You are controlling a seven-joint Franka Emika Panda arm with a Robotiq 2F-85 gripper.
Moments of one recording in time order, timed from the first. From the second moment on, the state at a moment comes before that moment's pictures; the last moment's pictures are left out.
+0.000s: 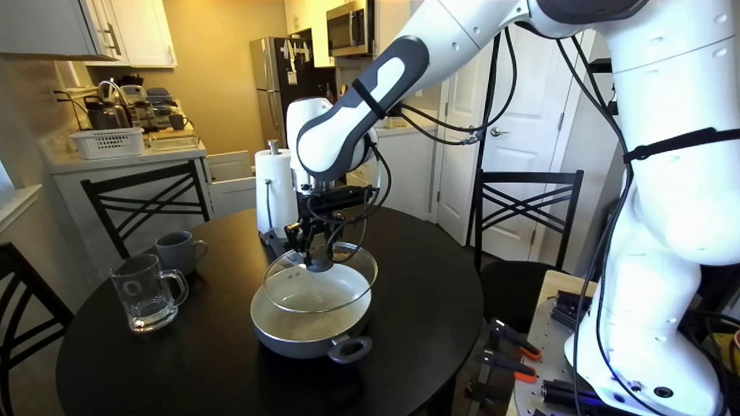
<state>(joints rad) 0.15 0.38 0.10 -2.00 0.02 2.36 0.54</state>
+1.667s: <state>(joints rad) 0.18 0.43 0.10 -1.99 0.05 2.39 0.27</state>
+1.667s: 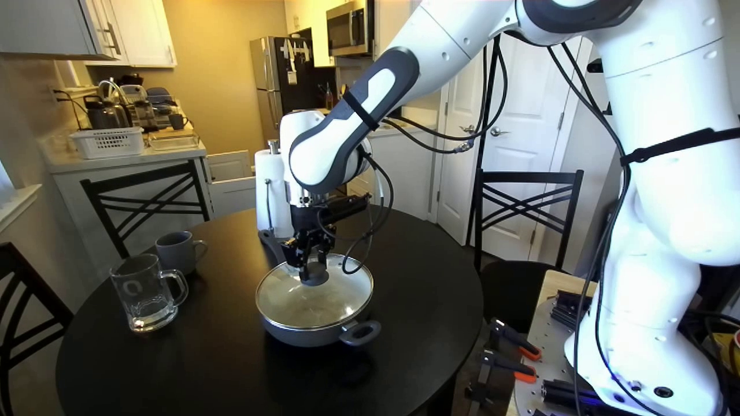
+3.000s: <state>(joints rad) 0.17 0.30 0.01 -2.05 0.05 2.39 0.38</state>
